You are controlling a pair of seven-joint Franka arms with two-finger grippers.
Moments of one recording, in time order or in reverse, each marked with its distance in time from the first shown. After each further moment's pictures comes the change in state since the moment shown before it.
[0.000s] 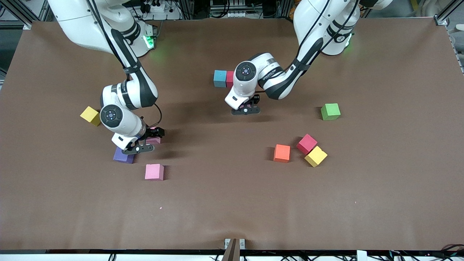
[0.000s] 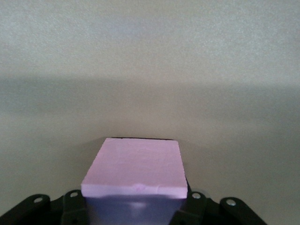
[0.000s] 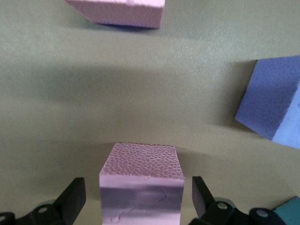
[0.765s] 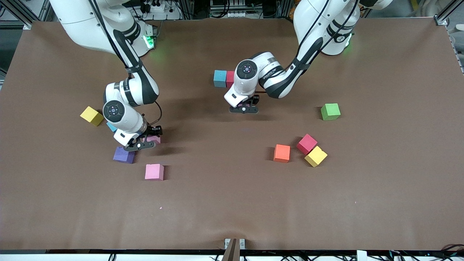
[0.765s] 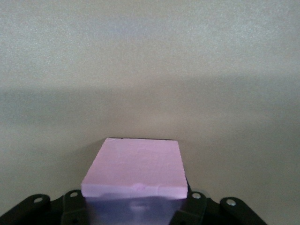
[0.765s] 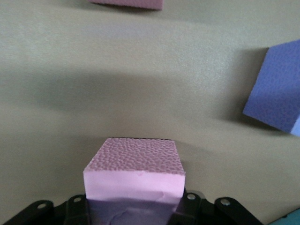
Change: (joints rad) left arm 0.001 -0.007 -0.004 -0.021 0.003 0.024 0.096; right arm 0.001 -0.011 0.004 -0.061 -0.002 0.075 -0.046
